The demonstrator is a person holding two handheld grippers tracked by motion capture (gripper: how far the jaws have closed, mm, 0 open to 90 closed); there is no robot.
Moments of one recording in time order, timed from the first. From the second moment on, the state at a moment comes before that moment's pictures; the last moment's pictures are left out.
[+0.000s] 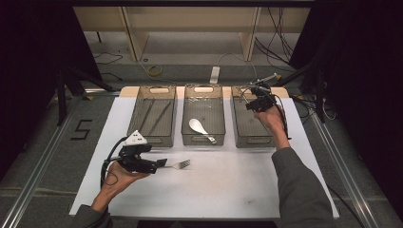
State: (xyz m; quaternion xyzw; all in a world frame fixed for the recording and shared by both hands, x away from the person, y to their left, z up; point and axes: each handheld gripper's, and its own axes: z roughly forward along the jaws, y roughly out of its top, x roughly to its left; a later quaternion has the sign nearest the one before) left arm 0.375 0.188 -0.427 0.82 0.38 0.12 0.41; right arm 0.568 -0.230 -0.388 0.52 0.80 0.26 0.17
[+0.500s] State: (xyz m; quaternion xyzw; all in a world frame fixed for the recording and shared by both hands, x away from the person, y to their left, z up) left arm 0.375 0.189 -0.426 0.82 0.39 0.12 0.41; right arm 0.569 -0.226 -0.381 0.51 0.80 0.28 0.15
